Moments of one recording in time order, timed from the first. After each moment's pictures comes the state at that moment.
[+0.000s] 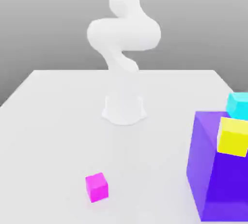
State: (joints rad) arm -0.01 -0.71 -0.01 -2.34 -0.03 2.35 0.76
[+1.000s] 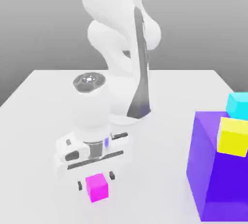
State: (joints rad) arm -0.13 0.33 -0.03 -2.66 0.07 2.99 0.13
